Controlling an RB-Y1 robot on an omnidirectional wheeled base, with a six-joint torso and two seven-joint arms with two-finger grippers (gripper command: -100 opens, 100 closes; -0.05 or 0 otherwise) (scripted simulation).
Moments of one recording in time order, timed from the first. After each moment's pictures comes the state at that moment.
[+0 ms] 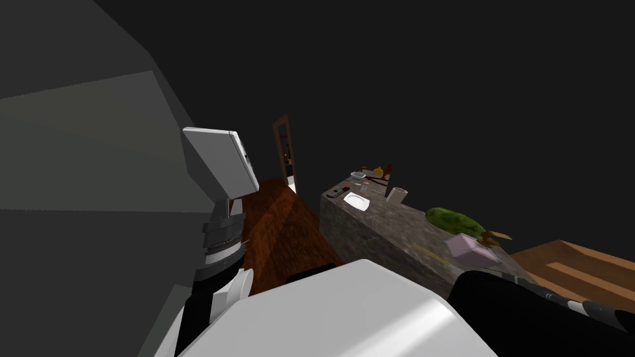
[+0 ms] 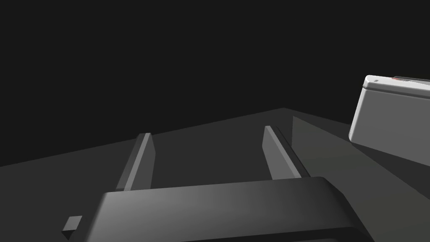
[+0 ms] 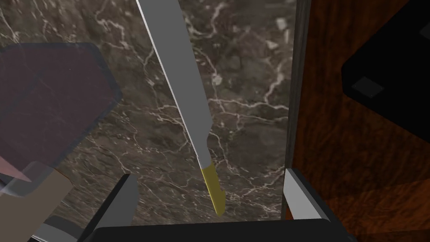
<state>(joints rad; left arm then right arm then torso) 0.48 0.02 0.01 -2.26 -0.03 -0.64 -0.13 0.94 -1.15 -0.41 -0.78 0.74 -0.99 0.59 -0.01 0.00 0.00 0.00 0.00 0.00</state>
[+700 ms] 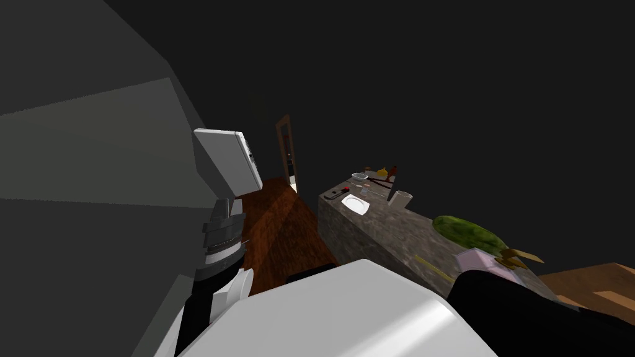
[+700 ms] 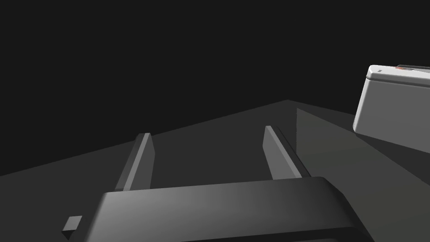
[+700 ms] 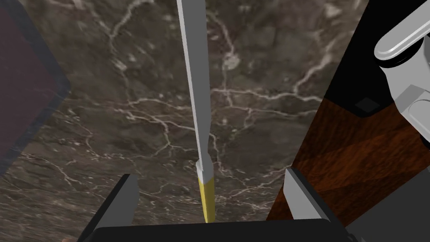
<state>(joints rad) 0.48 0.02 0.01 -2.26 -0.03 -0.64 -0.13 0.92 -1.15 -0.28 -0.83 0.72 -1.12 0.58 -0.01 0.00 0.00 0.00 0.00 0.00</state>
